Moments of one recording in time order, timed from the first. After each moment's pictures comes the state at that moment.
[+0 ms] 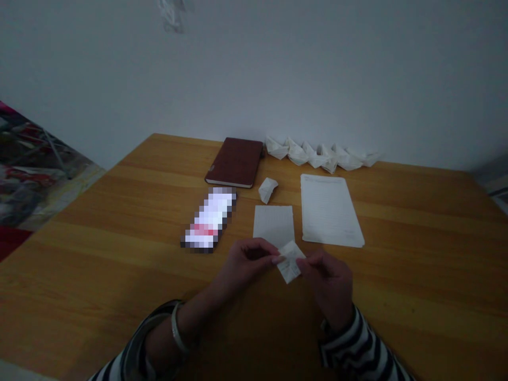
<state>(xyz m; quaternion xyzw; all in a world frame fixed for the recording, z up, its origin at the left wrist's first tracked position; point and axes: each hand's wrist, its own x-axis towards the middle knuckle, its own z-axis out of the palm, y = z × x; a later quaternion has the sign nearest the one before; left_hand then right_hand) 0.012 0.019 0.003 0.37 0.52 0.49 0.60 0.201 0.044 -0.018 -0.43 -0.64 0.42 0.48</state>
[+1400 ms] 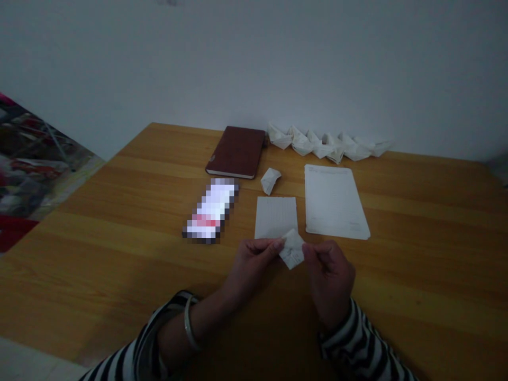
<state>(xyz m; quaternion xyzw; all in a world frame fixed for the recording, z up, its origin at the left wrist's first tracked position) 0.031 0.009 -0.010 0.30 0.51 0.50 0.63 0.187 0.031 -0.021 -0.49 -0.60 0.38 0.51</state>
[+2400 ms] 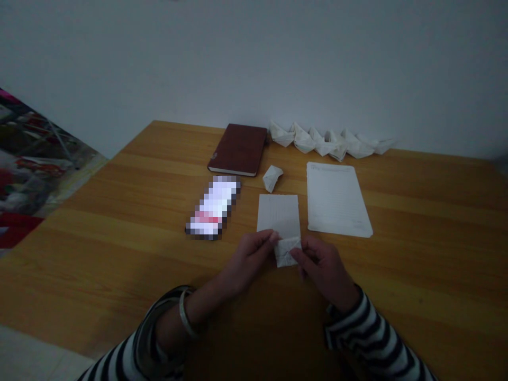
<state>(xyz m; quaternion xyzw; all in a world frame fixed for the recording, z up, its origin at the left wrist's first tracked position) 0.012 0.015 -0.004 0.47 0.54 0.43 0.54 0.201 0.055 -0.024 -0.41 -0.64 0.59 0.25</state>
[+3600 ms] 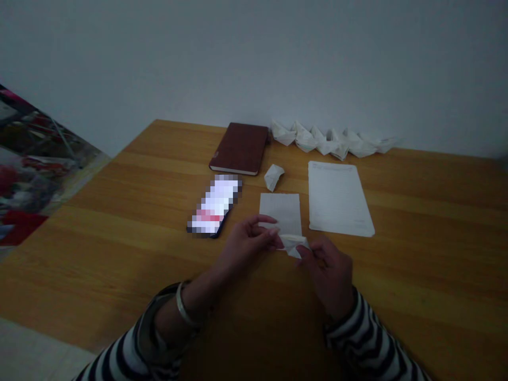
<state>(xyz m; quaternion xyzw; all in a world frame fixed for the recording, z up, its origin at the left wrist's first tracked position) 0.002 0.025 0.000 0.34 0.54 0.48 0.61 0.194 0.038 -0.017 -0.46 -0.68 0.42 0.39</state>
